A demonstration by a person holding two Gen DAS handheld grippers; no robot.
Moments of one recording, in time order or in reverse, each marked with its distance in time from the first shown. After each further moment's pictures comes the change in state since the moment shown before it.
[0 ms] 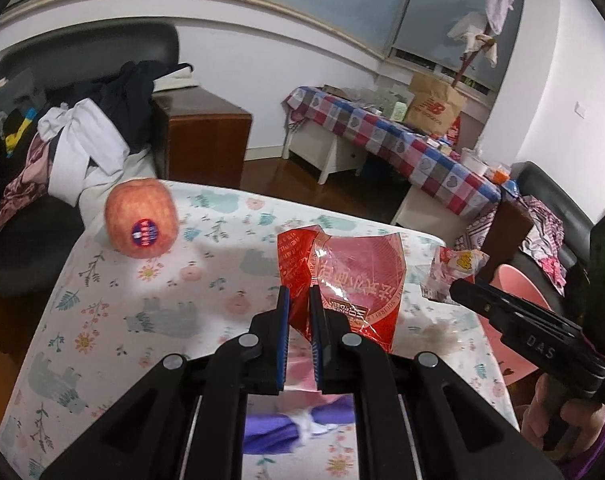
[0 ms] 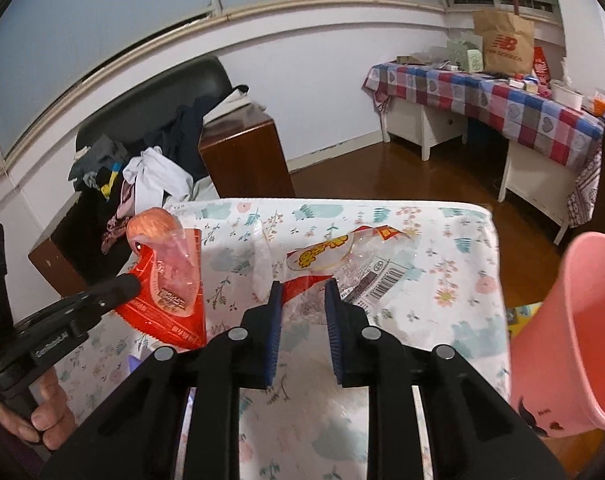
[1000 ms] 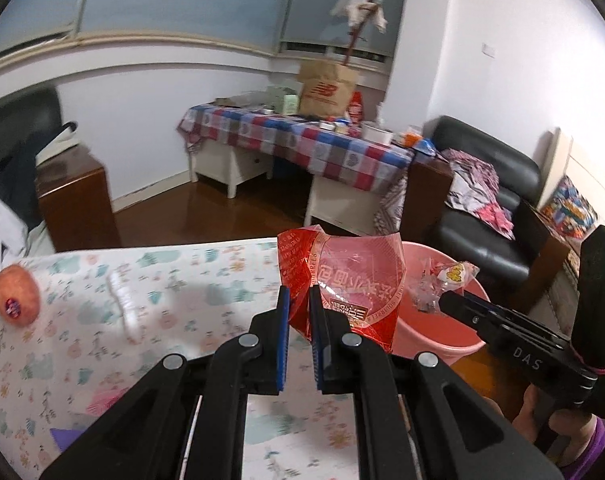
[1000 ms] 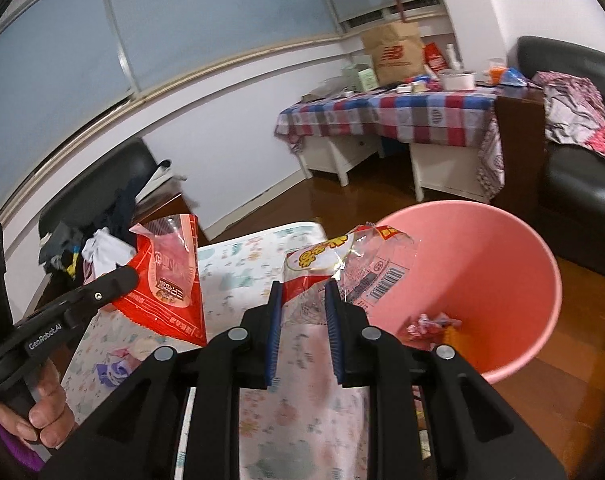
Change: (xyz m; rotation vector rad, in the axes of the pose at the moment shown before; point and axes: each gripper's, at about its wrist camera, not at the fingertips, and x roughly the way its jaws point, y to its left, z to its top) left arm 0.003 -0.199 -0.003 0.279 -0.012 -0.200; right arm -0.122 -0.145 -0.042 0.249 -0.180 -0.159
